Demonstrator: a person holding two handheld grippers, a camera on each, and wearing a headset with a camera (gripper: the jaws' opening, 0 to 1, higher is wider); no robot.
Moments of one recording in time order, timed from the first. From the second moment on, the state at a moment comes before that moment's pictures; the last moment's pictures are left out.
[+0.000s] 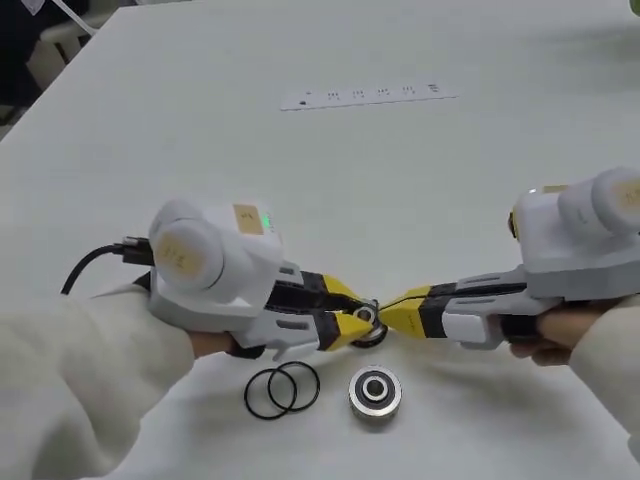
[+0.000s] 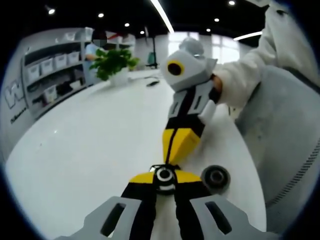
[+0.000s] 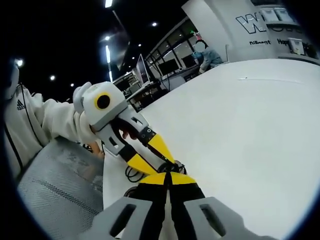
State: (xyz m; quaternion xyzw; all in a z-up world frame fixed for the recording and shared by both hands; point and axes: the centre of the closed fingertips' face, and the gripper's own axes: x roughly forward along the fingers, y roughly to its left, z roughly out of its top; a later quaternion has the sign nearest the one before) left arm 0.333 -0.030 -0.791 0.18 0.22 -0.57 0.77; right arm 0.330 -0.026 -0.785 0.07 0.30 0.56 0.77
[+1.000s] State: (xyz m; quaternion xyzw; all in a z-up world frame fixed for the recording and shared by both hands) left arm 0.327 -0.030 -0.788 0.19 0.23 -0.57 0.77; right arm 0.331 -0.029 -0.786 0.06 0.31 0.55 0.77
